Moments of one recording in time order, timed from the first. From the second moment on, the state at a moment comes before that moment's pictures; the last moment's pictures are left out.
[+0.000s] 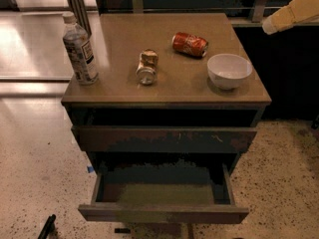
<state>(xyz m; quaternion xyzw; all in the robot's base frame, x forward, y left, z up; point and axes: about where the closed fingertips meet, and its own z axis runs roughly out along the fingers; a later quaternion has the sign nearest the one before) 0.566 -0.290 1.039 -0.21 0.91 0.05 0.35</state>
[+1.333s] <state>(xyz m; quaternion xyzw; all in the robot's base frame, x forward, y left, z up) 0.638 -0.126 0.990 -0.21 0.86 0.31 0.34</state>
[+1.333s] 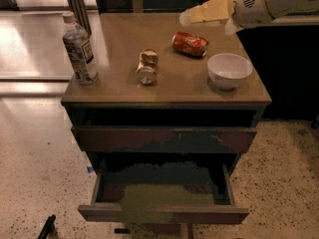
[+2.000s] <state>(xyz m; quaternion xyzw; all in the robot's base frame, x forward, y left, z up) 0.646 -0.077 0.967 -0.28 0.91 0.19 0.25</state>
